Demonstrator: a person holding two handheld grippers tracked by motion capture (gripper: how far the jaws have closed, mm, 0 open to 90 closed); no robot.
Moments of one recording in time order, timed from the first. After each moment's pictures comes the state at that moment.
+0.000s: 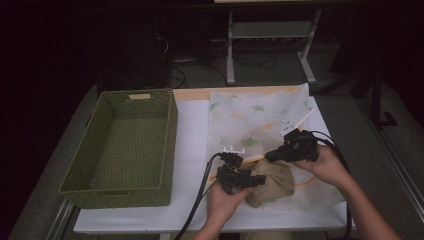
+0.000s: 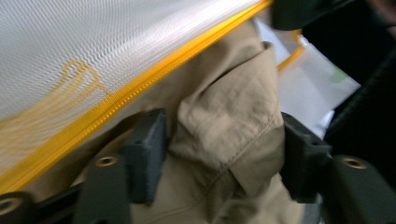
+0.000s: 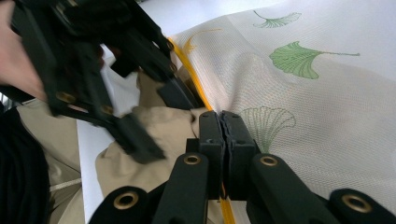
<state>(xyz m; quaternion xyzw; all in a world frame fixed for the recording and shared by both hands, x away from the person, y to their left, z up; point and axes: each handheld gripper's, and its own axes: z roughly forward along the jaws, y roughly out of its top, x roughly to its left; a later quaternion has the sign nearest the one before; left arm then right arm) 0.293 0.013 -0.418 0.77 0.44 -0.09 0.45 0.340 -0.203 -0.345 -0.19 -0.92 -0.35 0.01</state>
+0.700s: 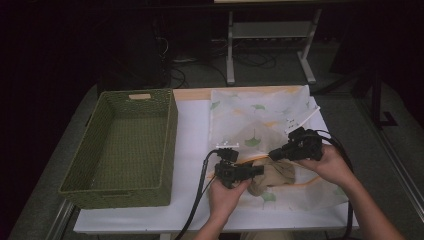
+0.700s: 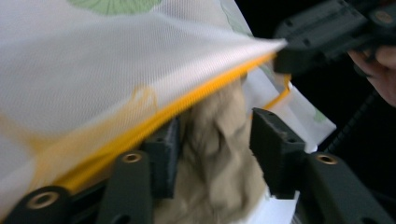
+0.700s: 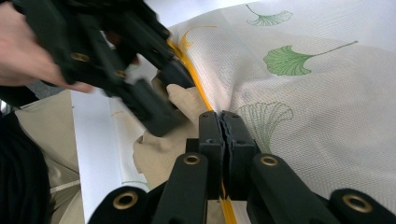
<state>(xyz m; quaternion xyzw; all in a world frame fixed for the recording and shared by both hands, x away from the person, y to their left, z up) 0.293 0.029 -0.409 0.73 0.46 -0.10 0.49 0.342 -0.213 -0.344 -0.21 -0.91 -0.36 0.01</state>
